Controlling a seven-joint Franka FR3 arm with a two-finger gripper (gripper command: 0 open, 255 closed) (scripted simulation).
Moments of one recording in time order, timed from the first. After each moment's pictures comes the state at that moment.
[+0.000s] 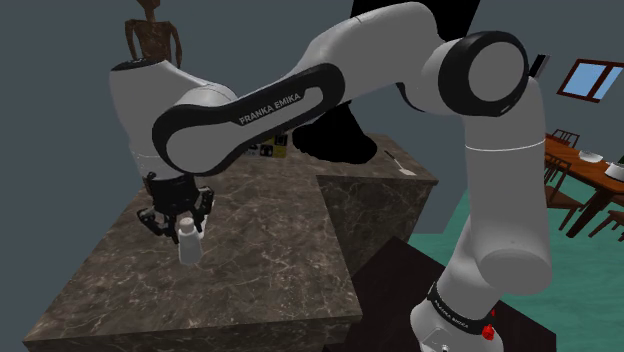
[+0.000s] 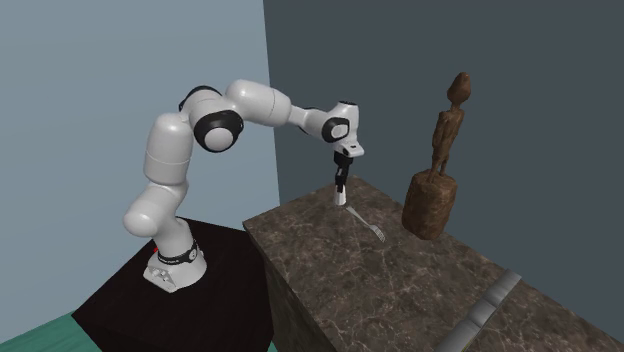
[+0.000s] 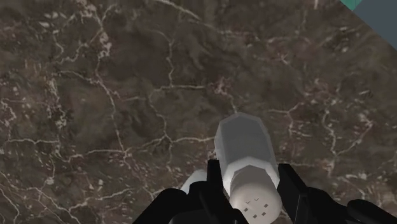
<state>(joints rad) 0.25 0.44 0.53 -1.68 -0.33 1.98 0.95</state>
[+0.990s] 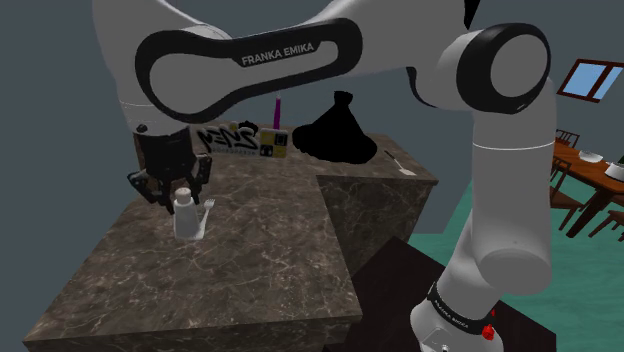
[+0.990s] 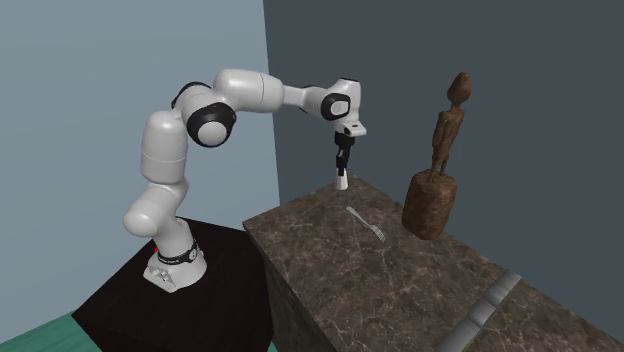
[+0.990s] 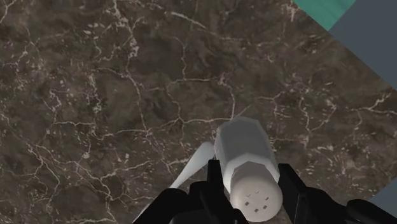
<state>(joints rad) 0.25 0.38 0.55 -1.56 -0.29 1.81 0.91</state>
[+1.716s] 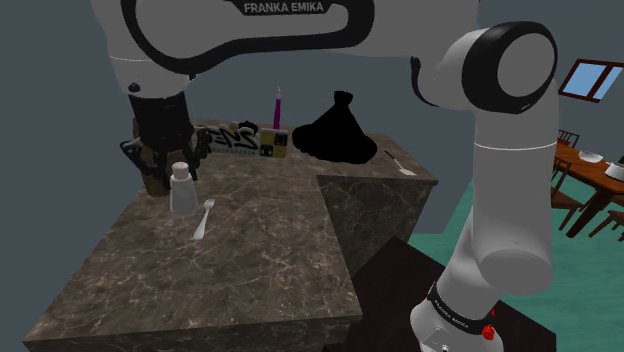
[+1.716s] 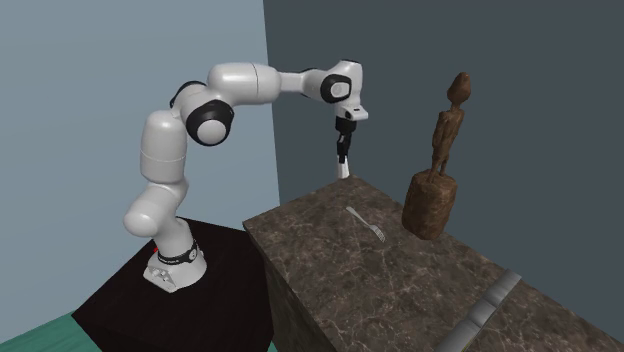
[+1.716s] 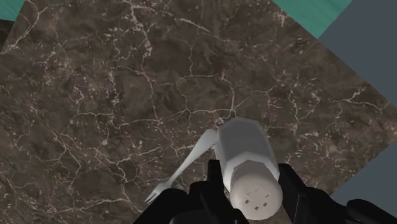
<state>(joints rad) 0.26 0.37 0.56 -1.43 -0.27 1.67 0.89</state>
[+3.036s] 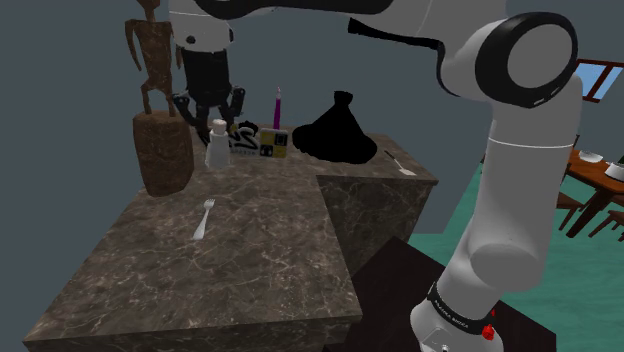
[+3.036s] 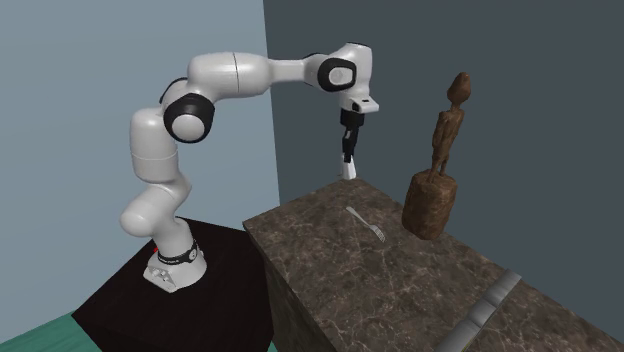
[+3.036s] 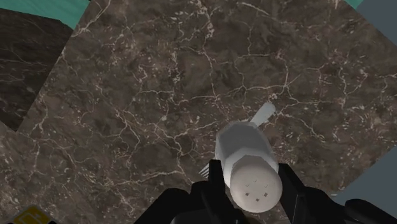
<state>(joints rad) 0.12 0.25 0.52 -1.41 -0.22 1.58 0.69</state>
